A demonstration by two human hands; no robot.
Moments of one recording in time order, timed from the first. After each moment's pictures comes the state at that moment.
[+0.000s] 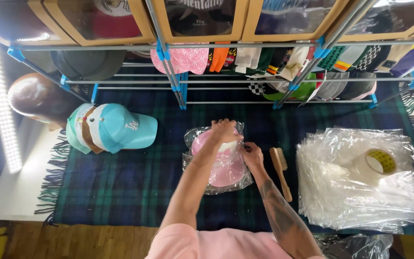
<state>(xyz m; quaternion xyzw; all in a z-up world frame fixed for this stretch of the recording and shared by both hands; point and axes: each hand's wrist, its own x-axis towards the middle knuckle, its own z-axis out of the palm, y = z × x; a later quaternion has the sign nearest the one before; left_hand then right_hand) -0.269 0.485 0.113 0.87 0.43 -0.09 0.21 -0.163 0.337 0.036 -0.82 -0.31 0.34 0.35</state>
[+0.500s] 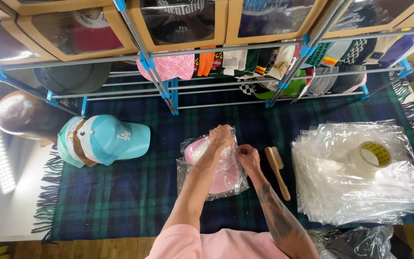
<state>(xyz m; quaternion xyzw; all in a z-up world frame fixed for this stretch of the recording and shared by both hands) -0.237 0.485 0.078 0.82 0.51 -0.11 0.23 -0.166 0.334 0.056 -0.81 -0.28 0.35 0.37</state>
